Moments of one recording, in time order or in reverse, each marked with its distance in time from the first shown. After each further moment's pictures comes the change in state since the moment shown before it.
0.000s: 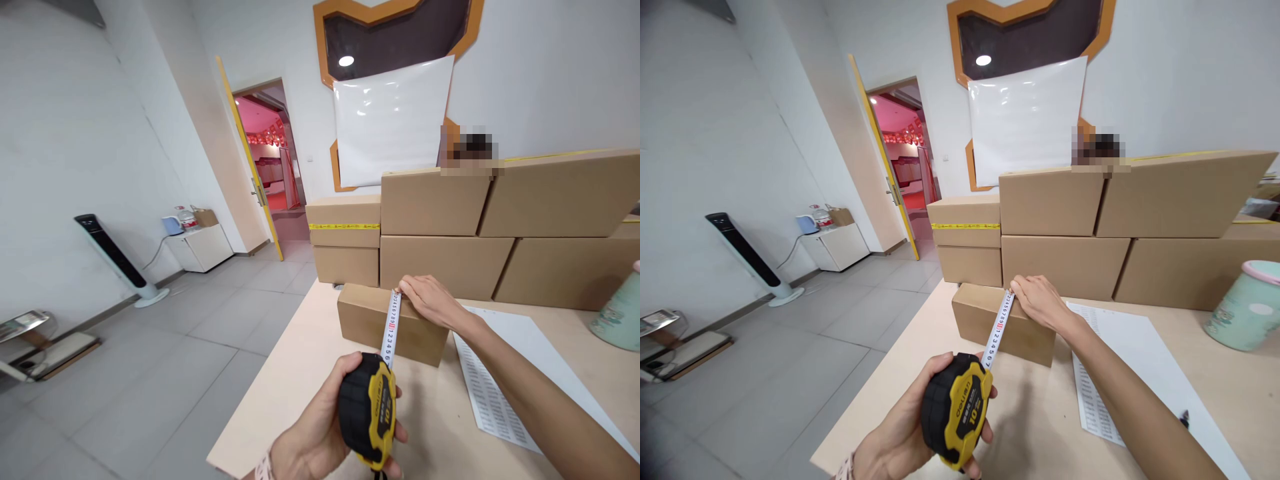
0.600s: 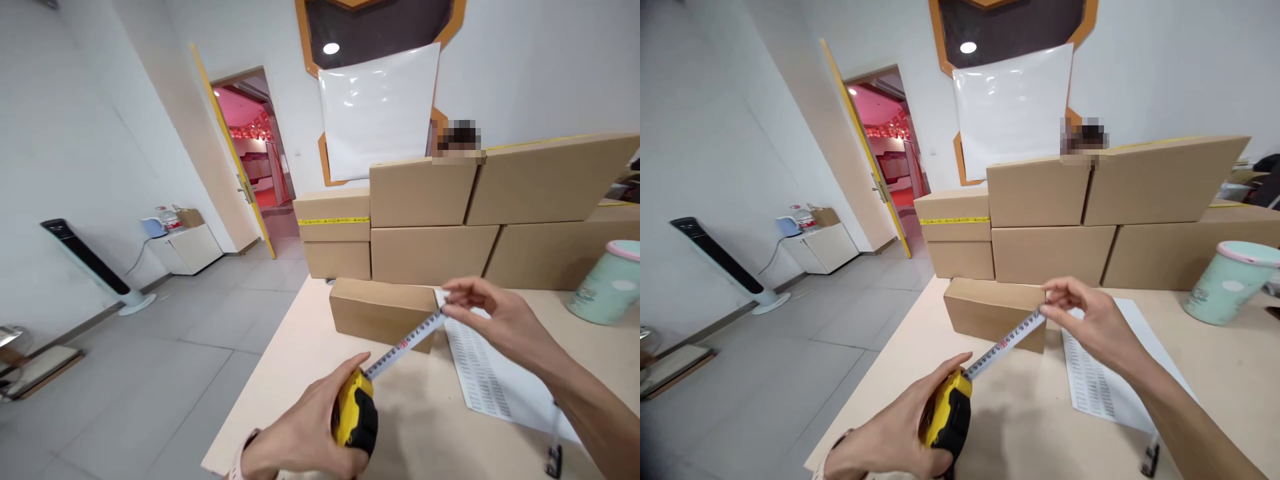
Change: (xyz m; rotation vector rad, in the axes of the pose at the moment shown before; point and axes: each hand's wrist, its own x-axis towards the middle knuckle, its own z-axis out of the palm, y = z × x) left_hand -0.026 0.015 -0.020 1.197 0.133 0.170; right_hand -0.093 -0.002 -0.040 0.627 0.347 0.270
